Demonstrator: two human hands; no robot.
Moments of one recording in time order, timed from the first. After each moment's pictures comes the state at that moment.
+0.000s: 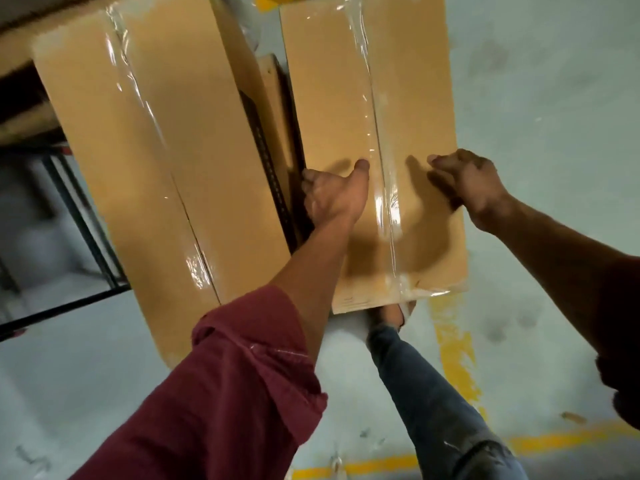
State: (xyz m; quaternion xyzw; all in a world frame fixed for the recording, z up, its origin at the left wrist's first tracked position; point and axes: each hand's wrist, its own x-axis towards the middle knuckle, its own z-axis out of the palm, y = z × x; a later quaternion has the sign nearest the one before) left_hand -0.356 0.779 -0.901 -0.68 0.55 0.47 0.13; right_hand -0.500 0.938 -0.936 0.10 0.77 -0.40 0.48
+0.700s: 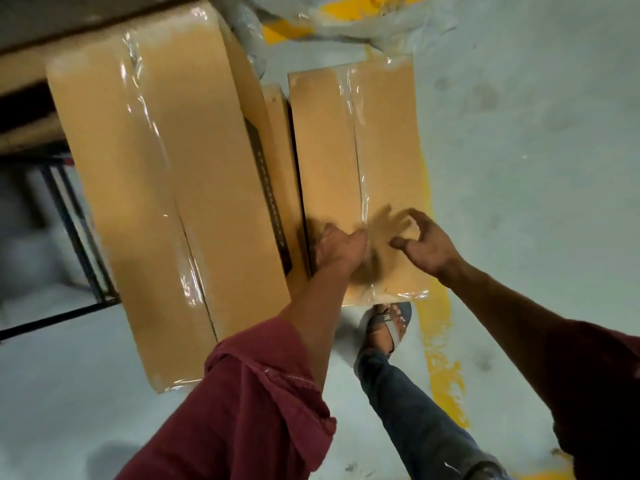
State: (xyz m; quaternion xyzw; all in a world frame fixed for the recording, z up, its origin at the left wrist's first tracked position) left_hand -0.329 0.808 -0.932 -0.64 0.55 0.48 0.24; right_hand -0.441 0.941 -0.955 -0.06 0.82 -0.22 0.52
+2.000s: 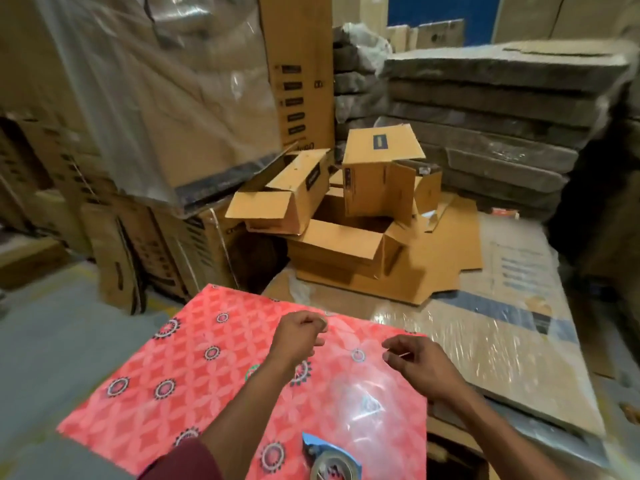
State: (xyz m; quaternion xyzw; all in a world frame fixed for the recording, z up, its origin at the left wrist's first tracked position) left_hand 0.325 0.307 -0.221 -0.56 0.53 0.53 -0.34; right_hand 0.075 0.388 -0.250 -0.60 0.68 -0.31 0.30
